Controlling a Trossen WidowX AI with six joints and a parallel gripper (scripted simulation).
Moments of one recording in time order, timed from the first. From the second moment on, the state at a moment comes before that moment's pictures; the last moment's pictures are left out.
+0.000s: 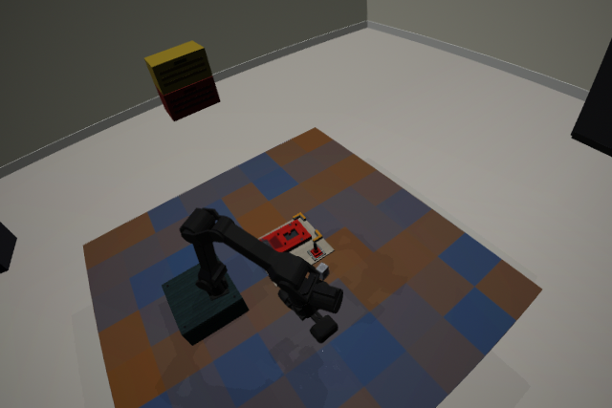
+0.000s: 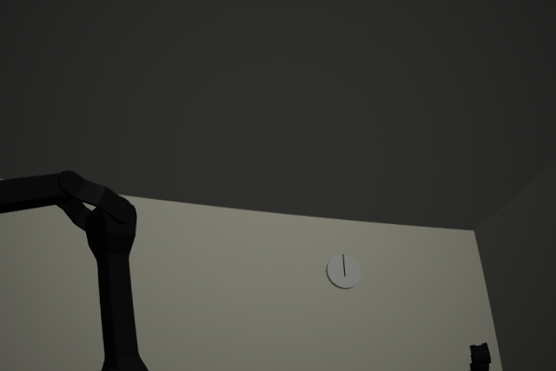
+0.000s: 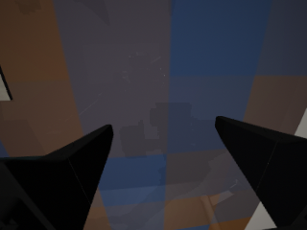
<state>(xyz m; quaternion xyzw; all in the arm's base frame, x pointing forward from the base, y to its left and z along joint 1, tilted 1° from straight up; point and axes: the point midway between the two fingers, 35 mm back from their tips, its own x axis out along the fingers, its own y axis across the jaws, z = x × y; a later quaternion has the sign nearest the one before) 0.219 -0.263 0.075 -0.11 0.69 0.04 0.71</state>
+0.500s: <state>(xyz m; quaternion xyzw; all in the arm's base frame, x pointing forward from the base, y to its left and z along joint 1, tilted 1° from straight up) 0.268 -0.220 0.073 -0.27 0.65 0.21 0.67</state>
